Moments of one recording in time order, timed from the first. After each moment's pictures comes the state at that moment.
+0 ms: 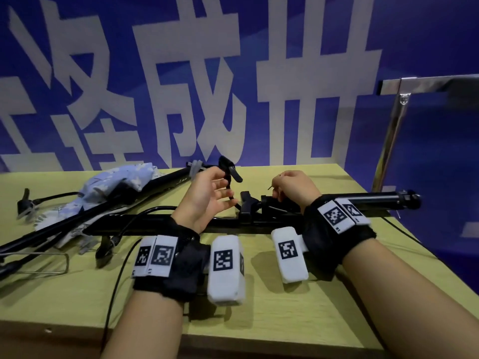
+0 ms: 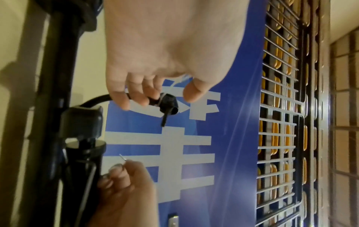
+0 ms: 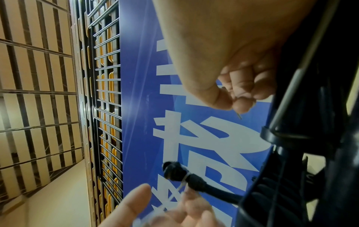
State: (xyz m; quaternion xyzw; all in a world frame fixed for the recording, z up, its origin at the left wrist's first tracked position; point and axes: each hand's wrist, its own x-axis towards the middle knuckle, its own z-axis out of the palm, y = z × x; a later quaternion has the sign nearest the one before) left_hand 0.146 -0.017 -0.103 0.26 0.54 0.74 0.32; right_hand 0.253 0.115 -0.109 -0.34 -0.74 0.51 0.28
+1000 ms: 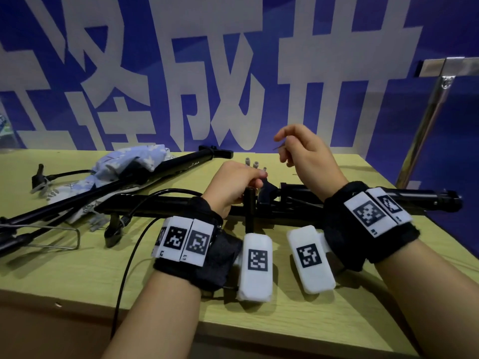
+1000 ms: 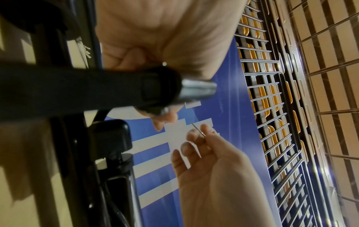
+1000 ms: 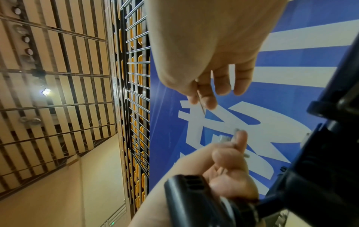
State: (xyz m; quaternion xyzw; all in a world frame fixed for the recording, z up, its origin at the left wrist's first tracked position) left_hand 0.158 -0.013 -0.107 0.34 0.70 0.58 0.24; right_hand 0.252 0.087 -0.095 -0.13 -0.79 0.42 0.42
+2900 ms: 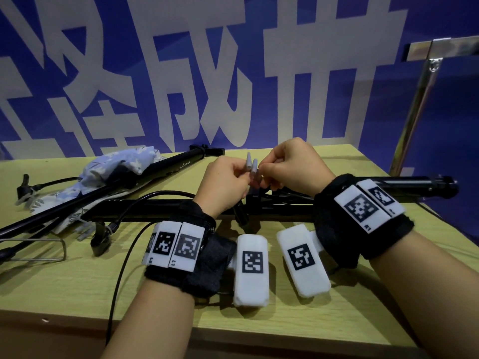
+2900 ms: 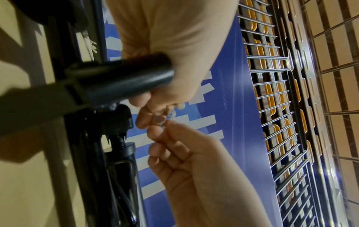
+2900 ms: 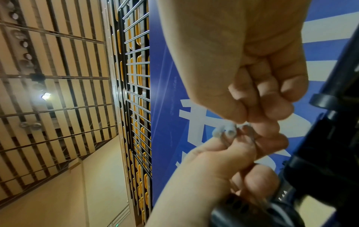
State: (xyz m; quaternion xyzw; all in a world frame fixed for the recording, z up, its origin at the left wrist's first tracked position) left_hand 0.158 -0.012 -0.115 0.46 0.76 0.46 0.06; right_hand 0.258 0.084 -0.099 -0.21 -0.87 0.34 0.29
